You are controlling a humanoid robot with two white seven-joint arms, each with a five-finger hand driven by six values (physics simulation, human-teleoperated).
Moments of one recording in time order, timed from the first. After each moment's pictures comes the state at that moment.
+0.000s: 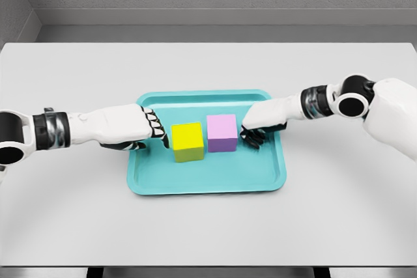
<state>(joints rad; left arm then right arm) -0.46 0.73 -0.53 -1.68 -0.46 -0.61 -0.61 -0.98 -0.57 1.18 -1.16 0.23 -0.61 0.64</state>
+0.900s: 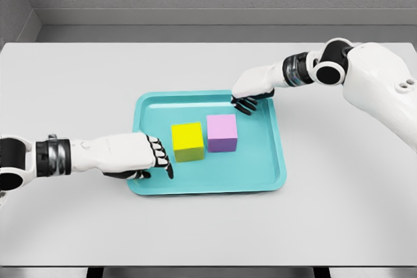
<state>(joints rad) -0.33 0.75 -0.53 -1.76 -0.39 -0.61 -0.61 -1.13 -0.41 1.21 -0.95 0.39 -0.61 0.61</state>
